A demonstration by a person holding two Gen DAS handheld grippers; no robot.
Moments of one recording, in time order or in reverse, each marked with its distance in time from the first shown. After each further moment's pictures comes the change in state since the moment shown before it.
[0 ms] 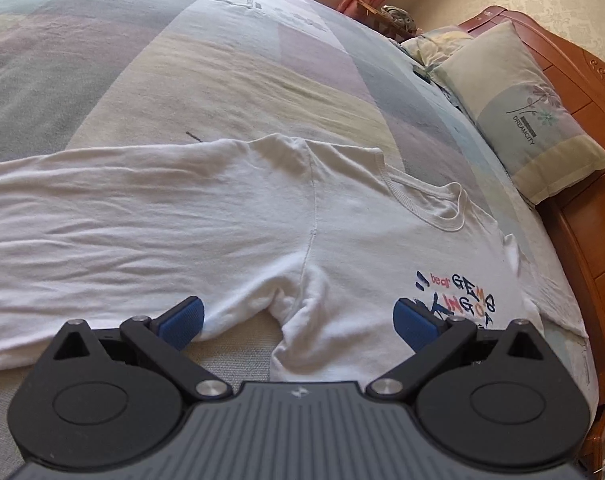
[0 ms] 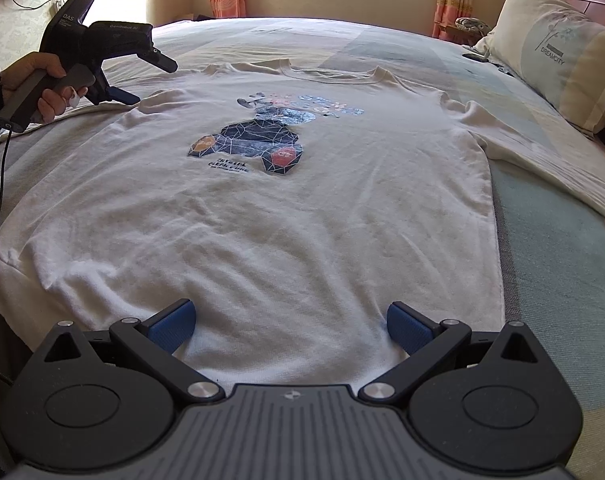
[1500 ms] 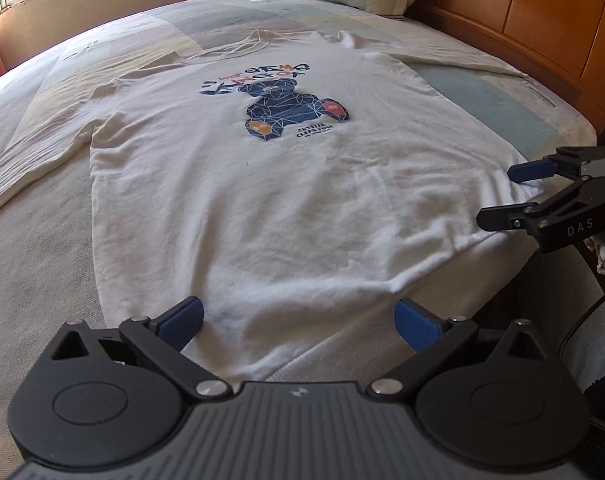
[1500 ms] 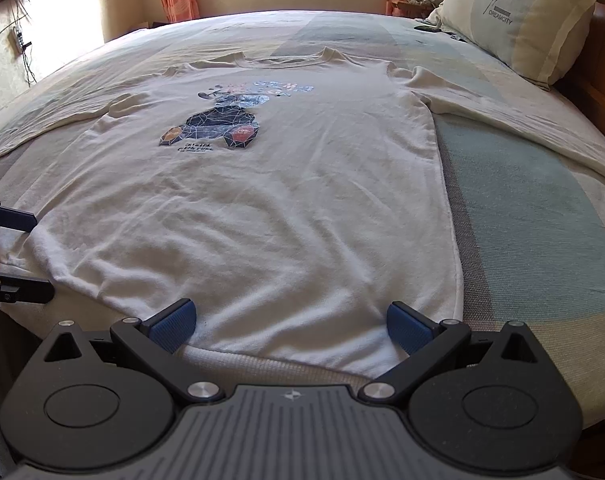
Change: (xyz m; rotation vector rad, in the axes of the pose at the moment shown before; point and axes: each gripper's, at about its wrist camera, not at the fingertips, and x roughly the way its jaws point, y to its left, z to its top) left arm -0.081 -0.129 -0.225 0.540 0.062 0.046; right arm -0.028 -0.011 -0.027 0.134 0.023 -0.059
